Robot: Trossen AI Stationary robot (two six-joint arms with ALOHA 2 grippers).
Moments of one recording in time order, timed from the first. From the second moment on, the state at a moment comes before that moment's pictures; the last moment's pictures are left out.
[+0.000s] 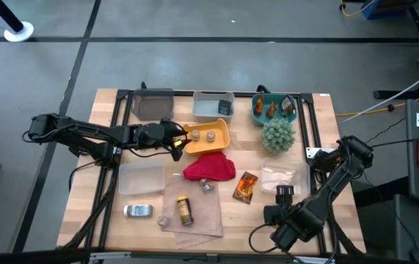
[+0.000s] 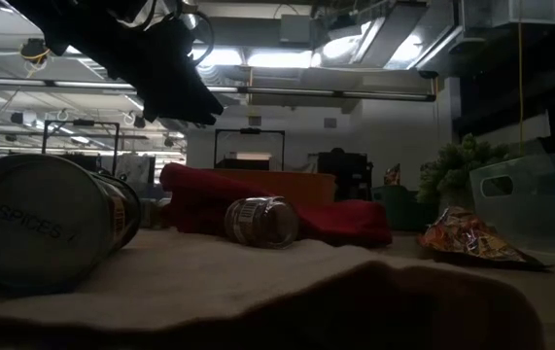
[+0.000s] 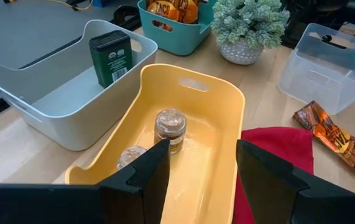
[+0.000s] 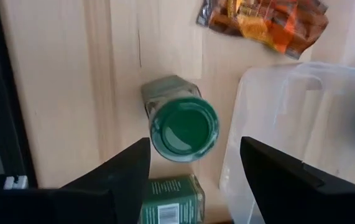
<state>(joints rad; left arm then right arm) 0.05 1.14 0.57 0.09 -0.33 -0.31 0.86 1.76 1.51 -1.38 0.14 0.85</state>
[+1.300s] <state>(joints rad) 0.05 1.14 0.57 0.09 -0.33 -0.32 0.76 1.72 1.36 -1.22 0.08 0.73</state>
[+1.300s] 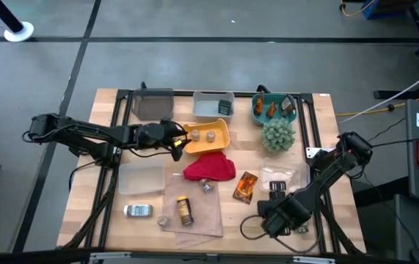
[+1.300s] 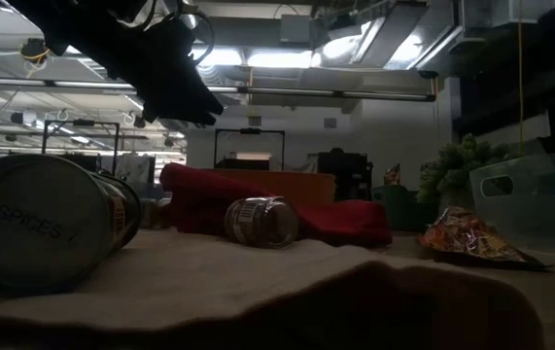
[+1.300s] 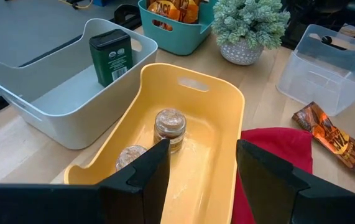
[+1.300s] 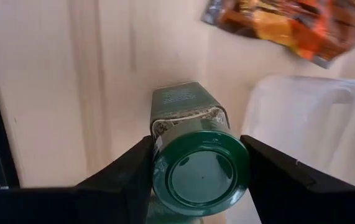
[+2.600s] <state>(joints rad) 0.05 1.14 0.57 0.09 -0.33 -0.33 0.39 1.45 1.33 -1.49 0.30 0.49</state>
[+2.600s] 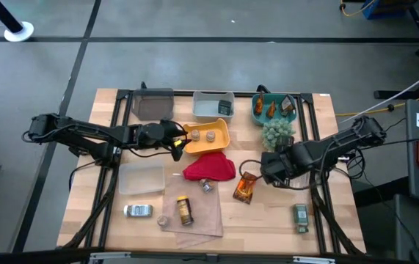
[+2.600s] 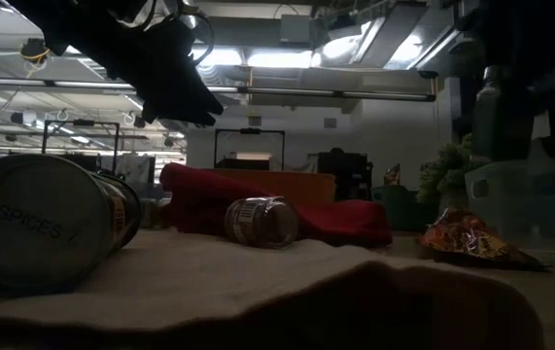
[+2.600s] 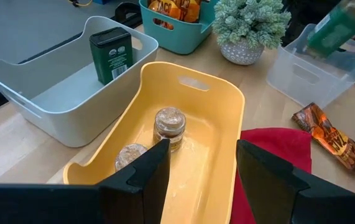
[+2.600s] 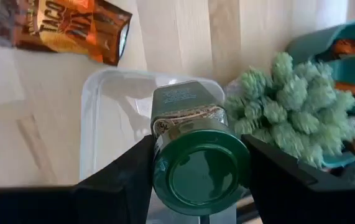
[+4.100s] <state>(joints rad) 0.05 1.14 0.57 0.09 -0.33 -0.34 0.34 1.45 1.12 -1.25 0.26 0.36</state>
